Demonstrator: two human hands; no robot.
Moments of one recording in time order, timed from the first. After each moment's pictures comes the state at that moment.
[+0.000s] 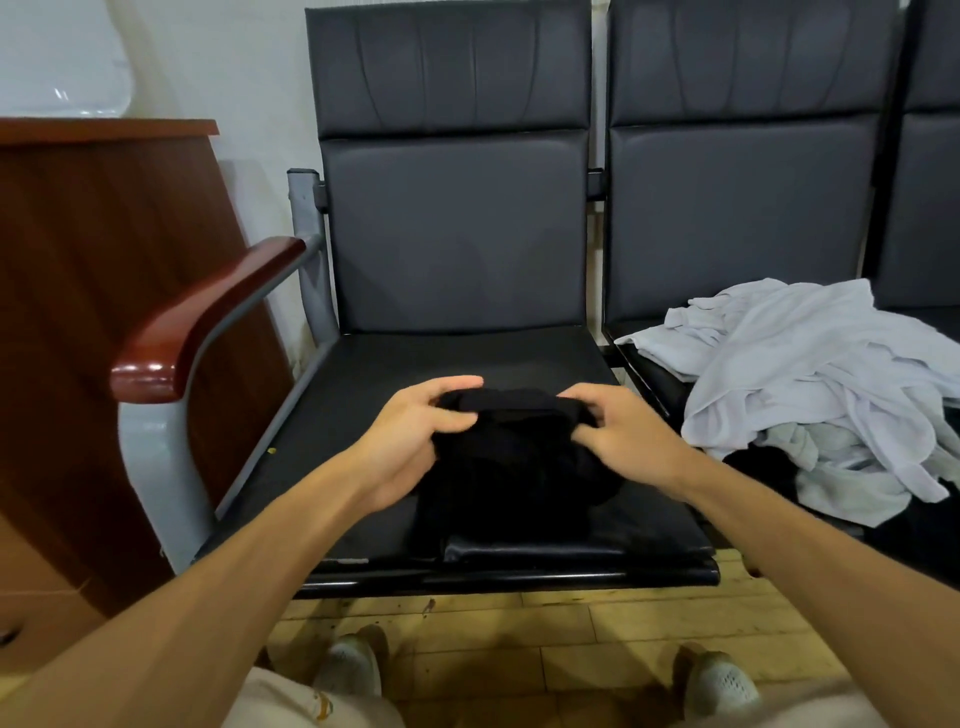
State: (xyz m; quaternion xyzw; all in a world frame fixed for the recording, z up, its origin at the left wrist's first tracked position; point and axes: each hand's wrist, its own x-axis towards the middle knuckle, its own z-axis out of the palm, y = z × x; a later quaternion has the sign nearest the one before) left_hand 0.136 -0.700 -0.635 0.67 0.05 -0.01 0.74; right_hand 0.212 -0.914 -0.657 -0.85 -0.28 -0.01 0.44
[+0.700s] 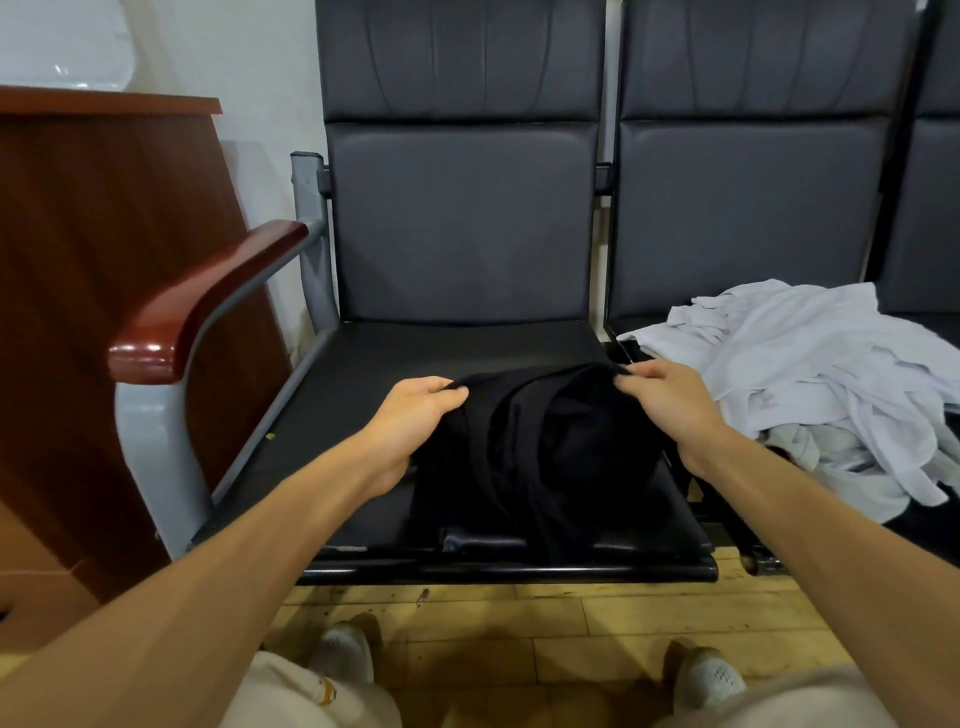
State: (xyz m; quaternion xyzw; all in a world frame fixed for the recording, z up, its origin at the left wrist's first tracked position) left_hand 0.147 -0.694 -0.645 0.76 0.12 0.01 0.64; right_hand 0.238 -0.934 -0.652 -0.81 0.00 -0.01 0.58
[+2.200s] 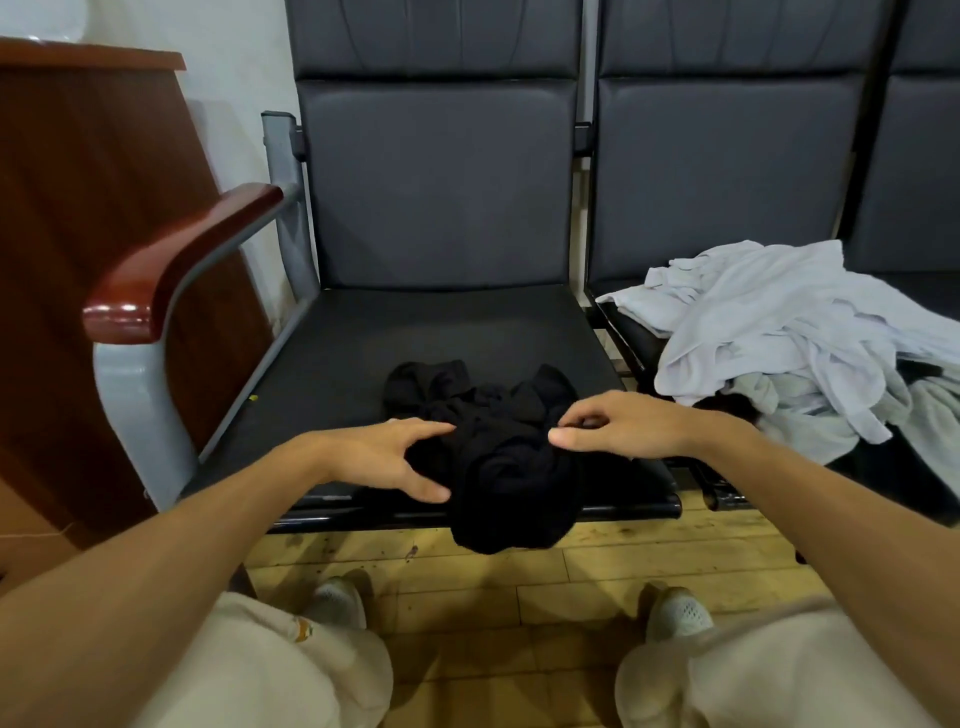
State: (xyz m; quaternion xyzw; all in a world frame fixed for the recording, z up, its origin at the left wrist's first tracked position) left_hand 0.122 -0.671 -0.673 0.92 -0.04 -0.27 0.28; right_hand 0.195 -0.953 -0.661 -0.92 -0.26 0.21 0.21
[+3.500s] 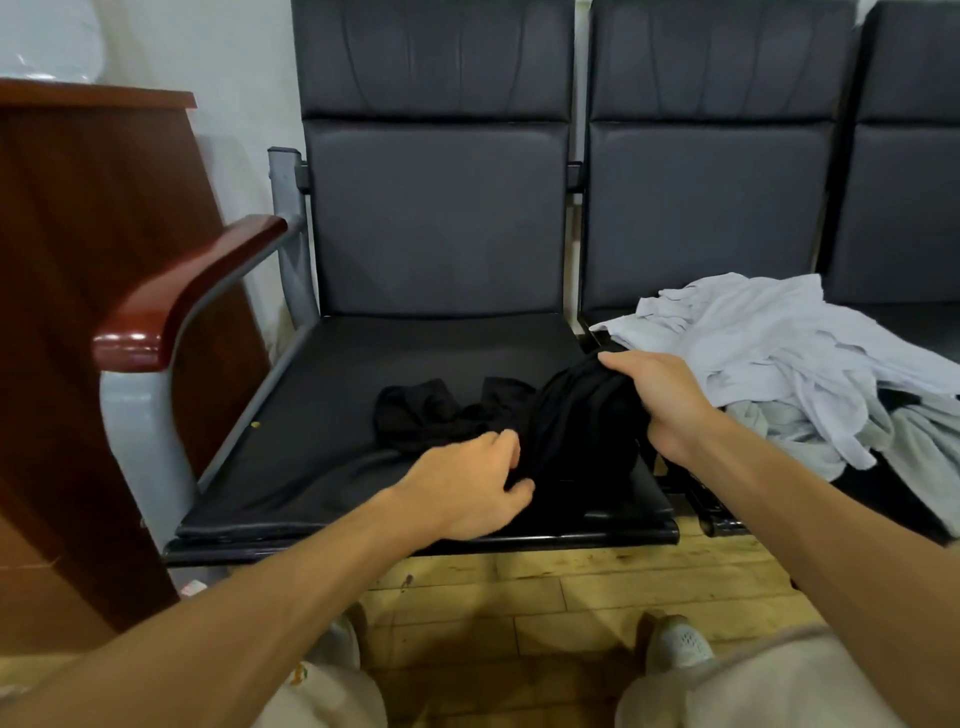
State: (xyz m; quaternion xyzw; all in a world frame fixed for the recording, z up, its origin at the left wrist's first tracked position) left_hand 0.108 -0.751 -0.666 0.98 -0.13 0.00 0.12; right_hand 0.197 -0.940 -0.632 -0.69 0.05 0.05 0.72
